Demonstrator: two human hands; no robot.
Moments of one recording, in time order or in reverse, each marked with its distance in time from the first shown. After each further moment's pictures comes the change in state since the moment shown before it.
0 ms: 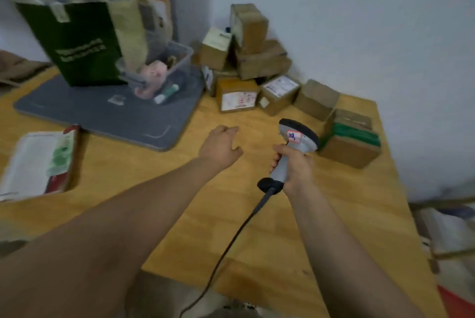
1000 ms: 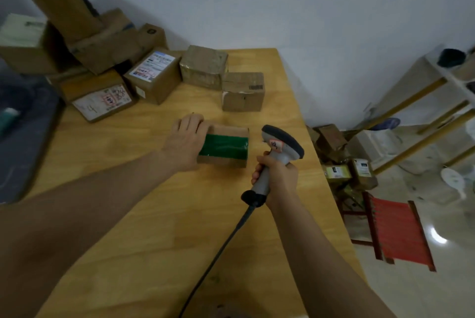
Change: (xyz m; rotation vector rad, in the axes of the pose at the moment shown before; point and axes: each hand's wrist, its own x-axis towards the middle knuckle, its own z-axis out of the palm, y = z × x) left_hand 0.102 0.193 0.174 0.741 -0.187 0.610; right_hand 0.076 -0.043 -0.259 0.306 0.321 0.018
